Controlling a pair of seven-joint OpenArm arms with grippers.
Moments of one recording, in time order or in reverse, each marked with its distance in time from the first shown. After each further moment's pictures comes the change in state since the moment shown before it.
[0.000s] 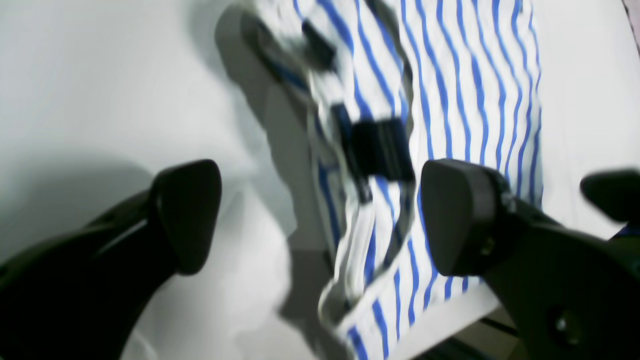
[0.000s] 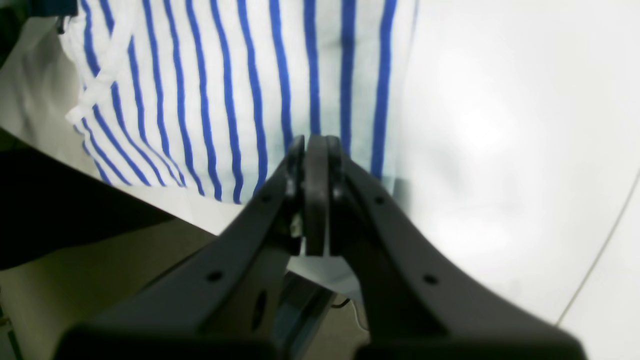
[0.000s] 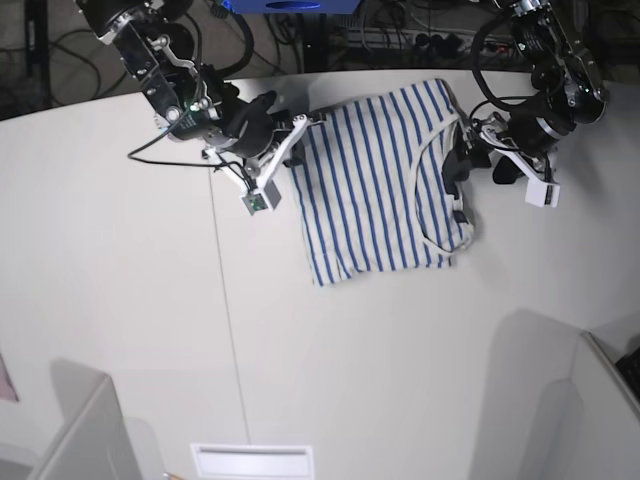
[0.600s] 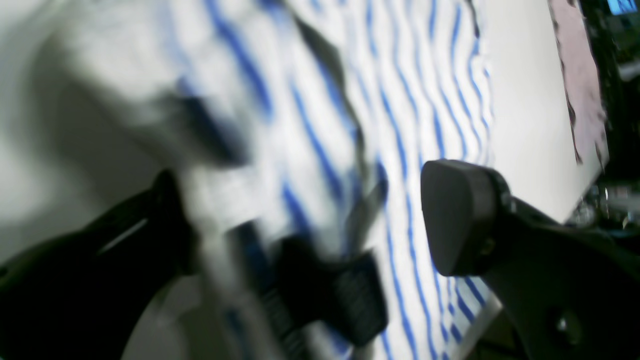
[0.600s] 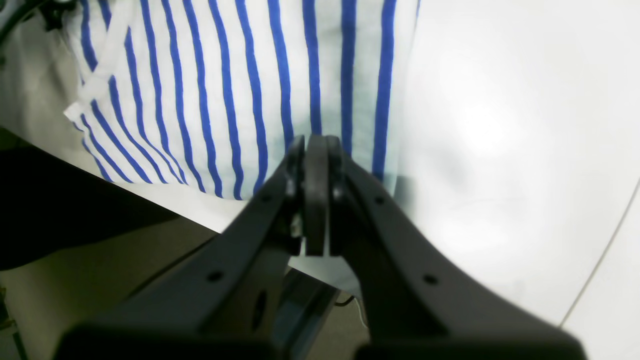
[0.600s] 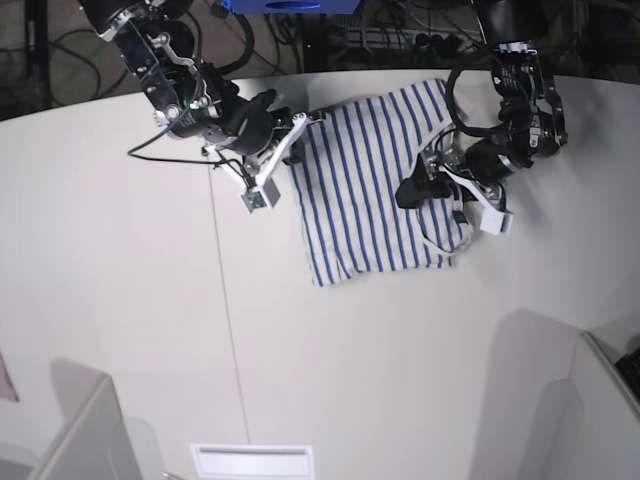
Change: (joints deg) left arm -7.3 -2.9 16.0 -18.6 -2.6 4.4 -10.8; right arm -0.7 -0.3 0.5 0.0 0.1 0.0 0.2
